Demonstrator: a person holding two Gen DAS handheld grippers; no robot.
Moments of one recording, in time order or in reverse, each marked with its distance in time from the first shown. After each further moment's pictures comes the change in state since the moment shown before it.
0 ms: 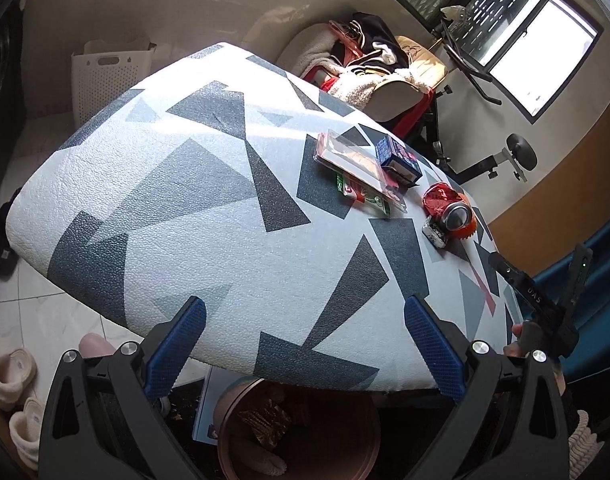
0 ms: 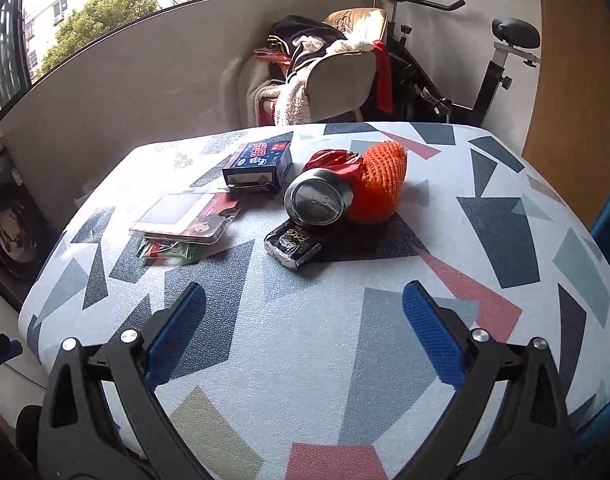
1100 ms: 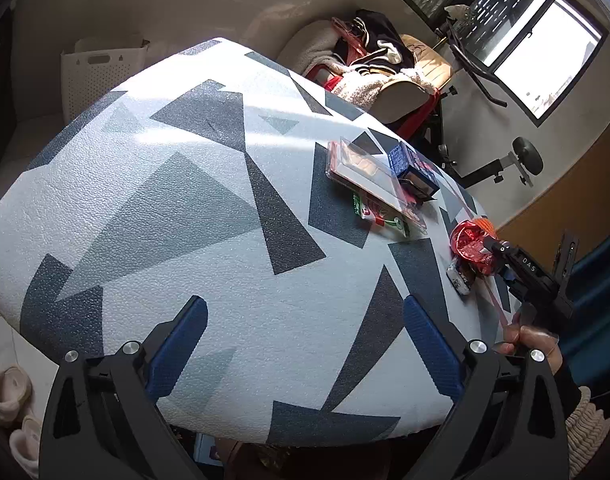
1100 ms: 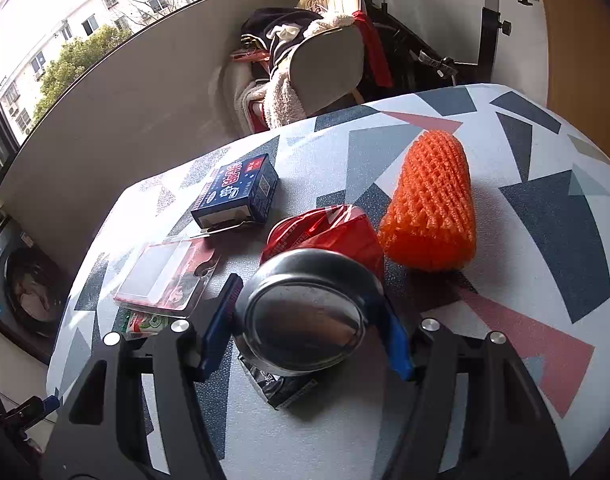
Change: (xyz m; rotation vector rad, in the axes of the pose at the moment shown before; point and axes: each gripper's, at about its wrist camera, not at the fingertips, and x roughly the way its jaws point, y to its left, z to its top) left arm 0.046 0.012 0.029 0.001 0.015 -0.013; right arm 0.070 -0.039 0.026 0.199 0.039 0.106
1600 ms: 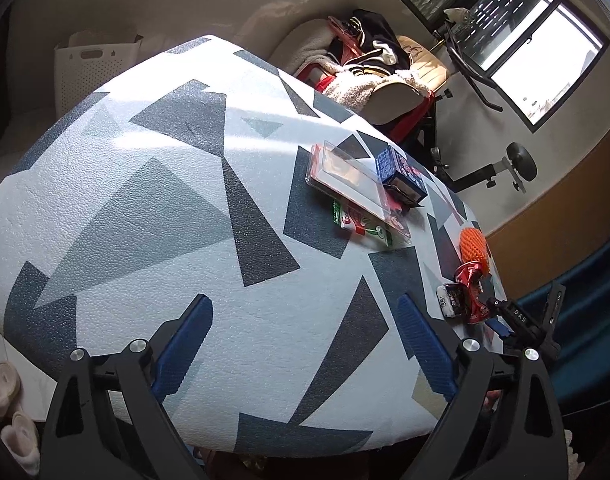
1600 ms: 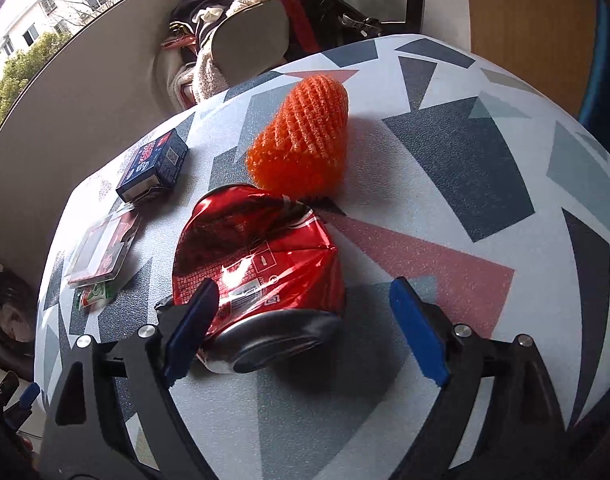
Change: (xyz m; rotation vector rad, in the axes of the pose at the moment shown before) left arm 0.006 -0.015 0.010 -0.025 0.008 -0.029; right arm -0.027 -0.058 -0.025 0.125 0.100 -0.206
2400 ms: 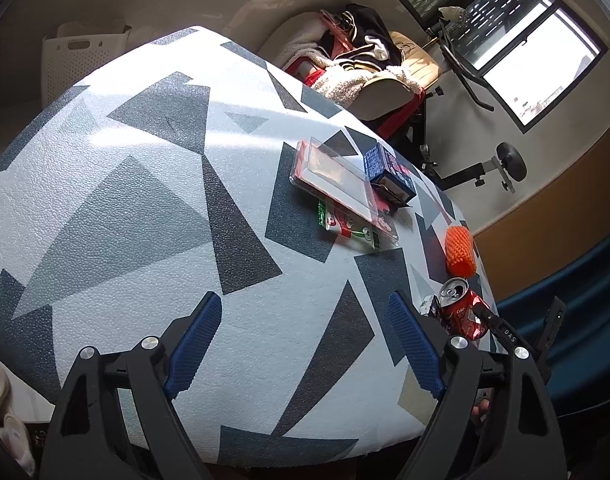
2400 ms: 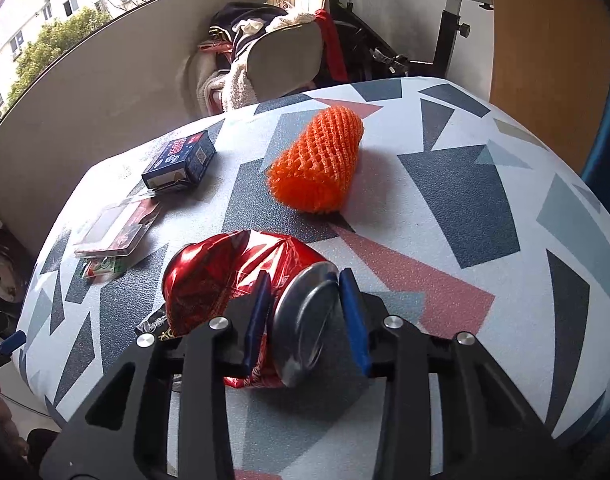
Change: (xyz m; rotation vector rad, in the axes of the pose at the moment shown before) left arm 0.014 -0.002 0.012 -0.019 0.027 -0.066; right arm -0.023 0.012 -0.011 -0.177 -0.103 0.025
